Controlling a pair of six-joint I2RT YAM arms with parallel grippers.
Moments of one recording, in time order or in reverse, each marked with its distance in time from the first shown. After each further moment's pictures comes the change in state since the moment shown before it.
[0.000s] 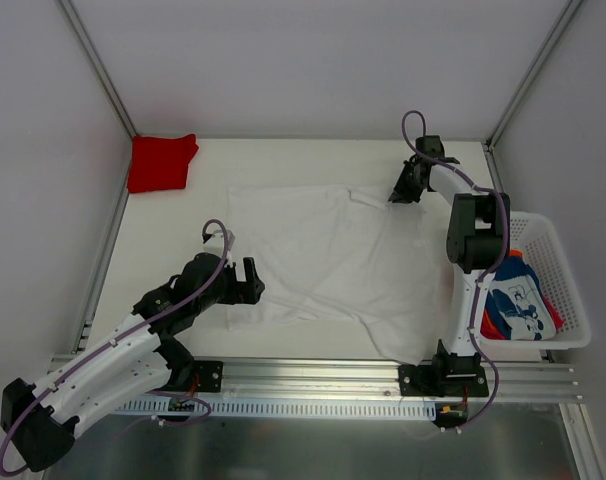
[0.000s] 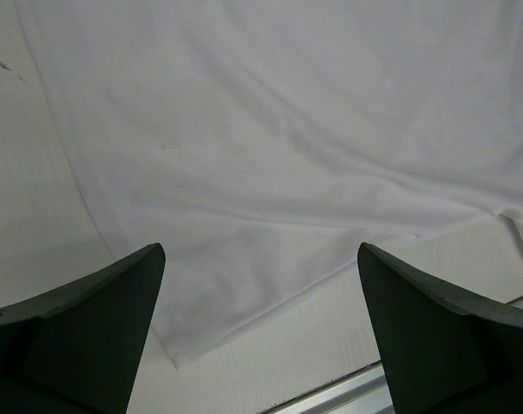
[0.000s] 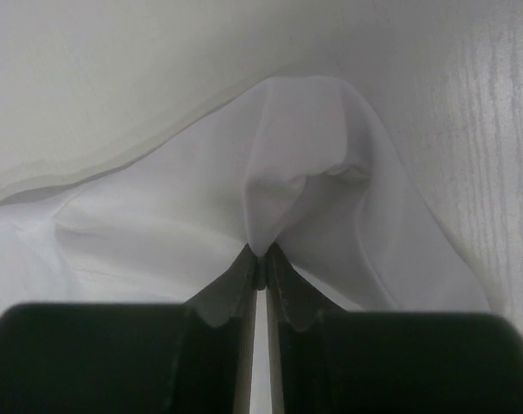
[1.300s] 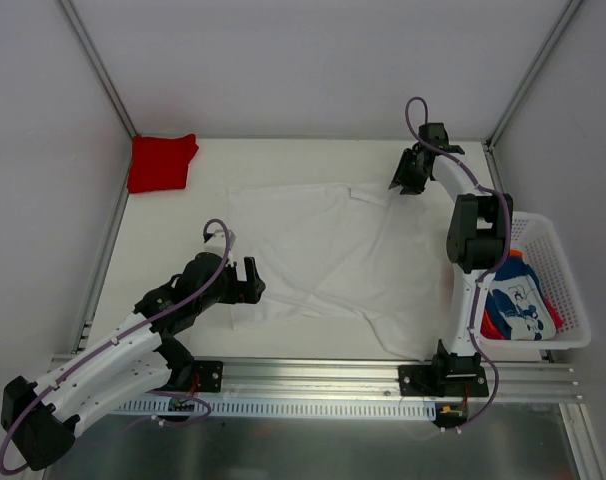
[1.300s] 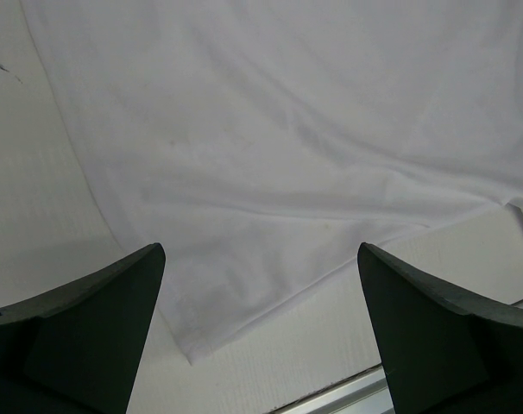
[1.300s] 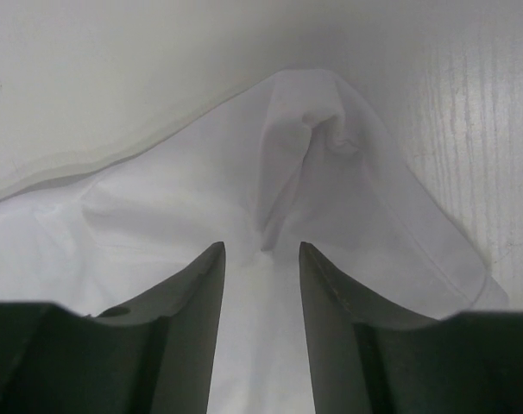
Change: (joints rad) left arm 0.000 0.017 -0.002 0.013 -0.001 0.000; right arm -0.003 0.000 0.129 -0.106 0.031 -0.066
